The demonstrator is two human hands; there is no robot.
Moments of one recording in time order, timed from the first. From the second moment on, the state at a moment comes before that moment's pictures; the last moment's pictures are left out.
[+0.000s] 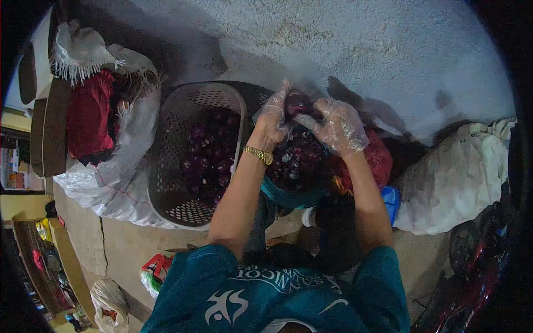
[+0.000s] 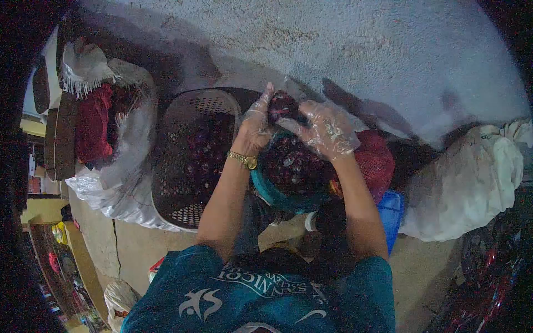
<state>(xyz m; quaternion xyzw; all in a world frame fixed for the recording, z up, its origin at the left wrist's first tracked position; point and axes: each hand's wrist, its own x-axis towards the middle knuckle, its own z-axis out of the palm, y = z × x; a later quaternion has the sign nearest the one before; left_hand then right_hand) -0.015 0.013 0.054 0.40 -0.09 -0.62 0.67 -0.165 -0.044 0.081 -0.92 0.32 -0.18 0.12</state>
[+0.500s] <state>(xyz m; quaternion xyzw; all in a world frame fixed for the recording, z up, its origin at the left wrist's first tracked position) 0.010 0.007 0.038 0.37 -0.07 -0.60 0.71 -0.164 -0.047 0.052 -0.98 0.17 0.05 0.12</state>
